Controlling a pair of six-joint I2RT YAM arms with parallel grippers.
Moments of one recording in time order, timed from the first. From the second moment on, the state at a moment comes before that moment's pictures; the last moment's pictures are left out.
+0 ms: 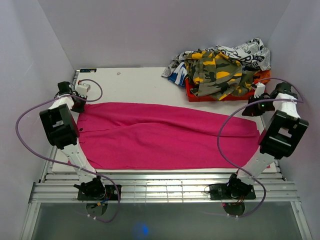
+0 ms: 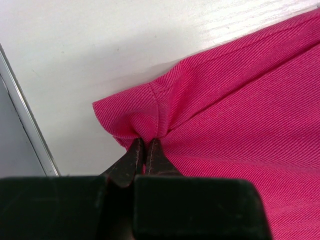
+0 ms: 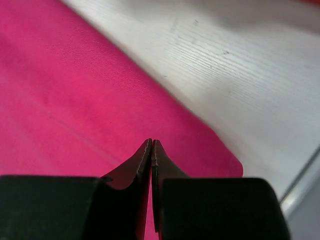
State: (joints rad) left arm 0.37 2.04 1.45 -0.43 0.22 0.63; right arm -0.46 1.88 1.44 -0.85 -0.69 -0.67
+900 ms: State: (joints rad) left arm 0.36 2.04 1.45 -0.42 0.22 0.61; right arm -0.50 1.92 1.43 -0.82 -0.56 -0.80
